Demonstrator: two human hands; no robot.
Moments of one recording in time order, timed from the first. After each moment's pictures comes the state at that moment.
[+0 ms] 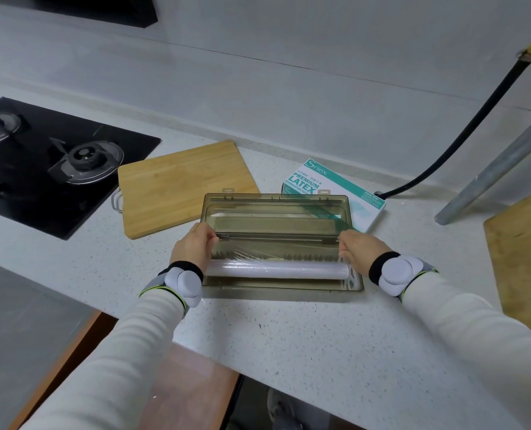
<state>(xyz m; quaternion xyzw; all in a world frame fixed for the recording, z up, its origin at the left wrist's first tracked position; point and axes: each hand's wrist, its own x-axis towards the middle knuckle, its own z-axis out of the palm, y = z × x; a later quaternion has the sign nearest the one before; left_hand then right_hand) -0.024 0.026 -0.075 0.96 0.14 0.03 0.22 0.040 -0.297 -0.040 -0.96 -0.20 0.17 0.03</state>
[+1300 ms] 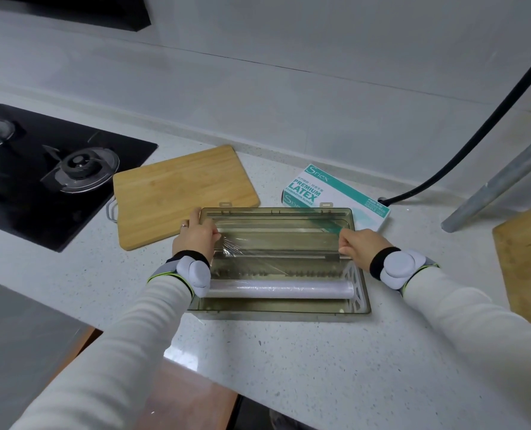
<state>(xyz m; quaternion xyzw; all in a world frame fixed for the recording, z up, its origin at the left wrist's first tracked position) 0.030 0.033 -0.080 0.98 0.15 -0.05 0.10 0.079 -0.299 -0.047 -0.96 -0.19 0.18 0.04</state>
